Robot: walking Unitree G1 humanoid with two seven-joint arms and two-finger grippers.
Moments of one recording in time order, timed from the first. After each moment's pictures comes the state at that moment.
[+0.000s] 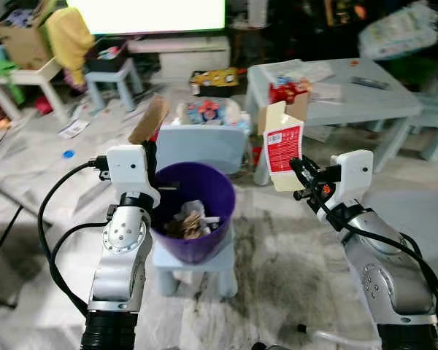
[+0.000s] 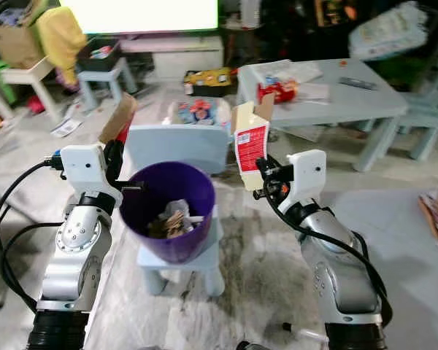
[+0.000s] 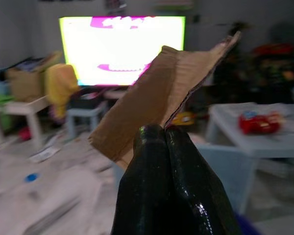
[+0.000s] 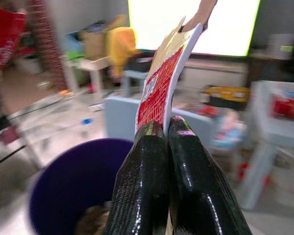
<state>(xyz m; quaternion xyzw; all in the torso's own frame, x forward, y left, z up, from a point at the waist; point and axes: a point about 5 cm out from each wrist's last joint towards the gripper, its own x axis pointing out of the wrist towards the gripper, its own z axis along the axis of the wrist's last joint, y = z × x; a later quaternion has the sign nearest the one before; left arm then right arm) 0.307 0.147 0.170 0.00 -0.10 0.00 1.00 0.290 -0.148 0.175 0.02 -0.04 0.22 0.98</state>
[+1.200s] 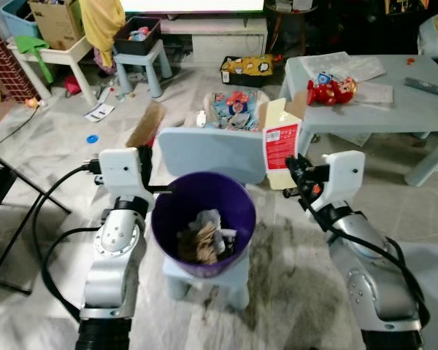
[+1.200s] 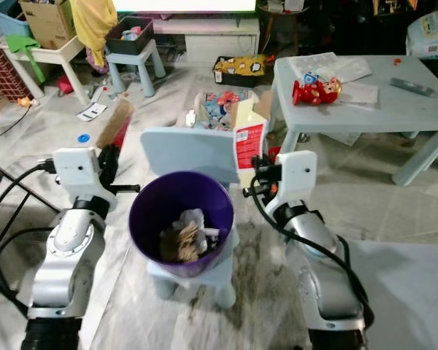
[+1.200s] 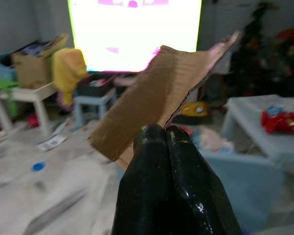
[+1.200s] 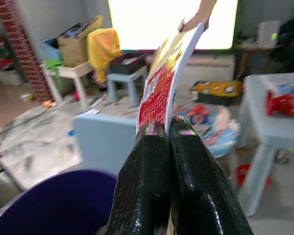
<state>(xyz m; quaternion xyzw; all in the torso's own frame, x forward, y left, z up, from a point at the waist) 0.300 0.150 0.169 -0.02 -0.08 -0.01 1.00 0.287 -0.133 0.169 0.04 -0.04 0.16 0.99</state>
